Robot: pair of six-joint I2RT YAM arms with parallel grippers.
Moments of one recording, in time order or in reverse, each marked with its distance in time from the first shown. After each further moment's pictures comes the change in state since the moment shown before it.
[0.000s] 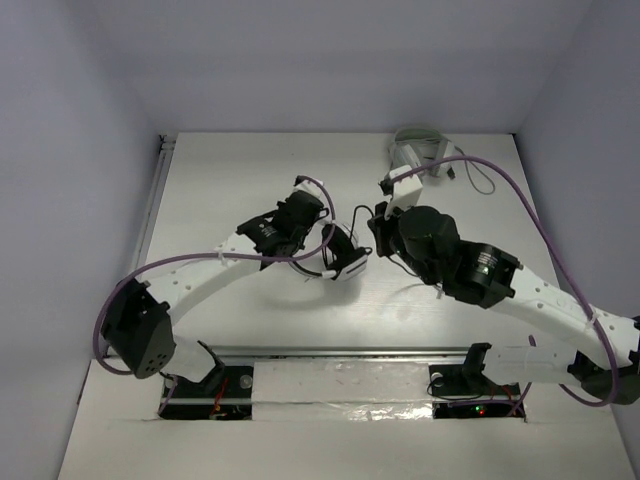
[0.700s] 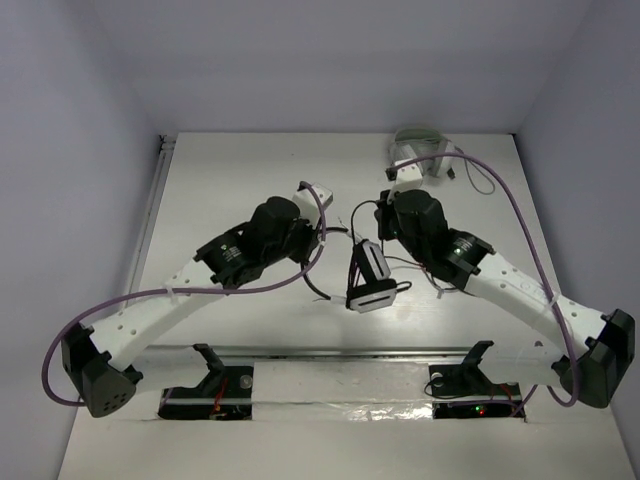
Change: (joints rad) left arm -0.097 -0.295 -0.040 0.008 0.403 0.066; right arm -0.280 0.101 -0.167 0.229 -0.146 0.008
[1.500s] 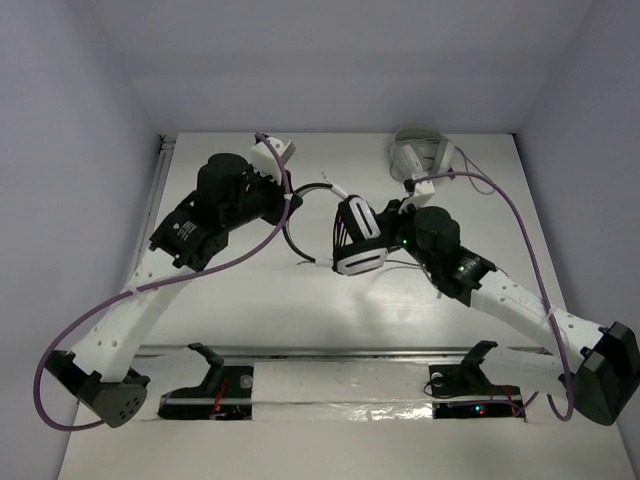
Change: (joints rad) left arm 0.259 -0.017 0.262 -0.082 0.279 0.012; right arm -0.070 -0.101 -0.290 0.346 -0.222 0.151
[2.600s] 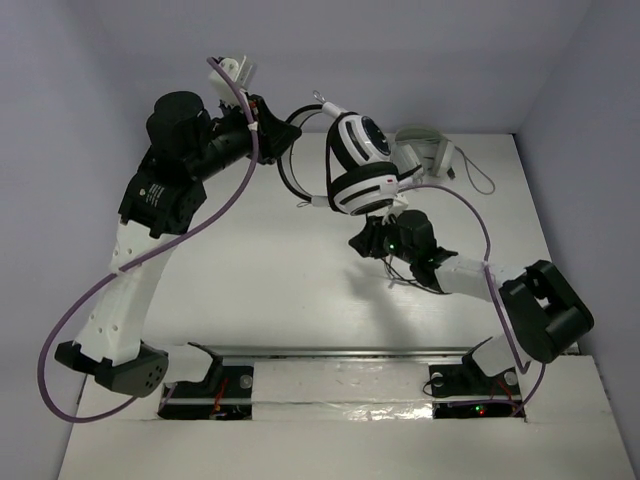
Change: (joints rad) left arm 0.139 0.176 0.473 0.019 0.193 -0.174; right arm -0.165 0.375 -0.154 0.405 -0.412 0.079
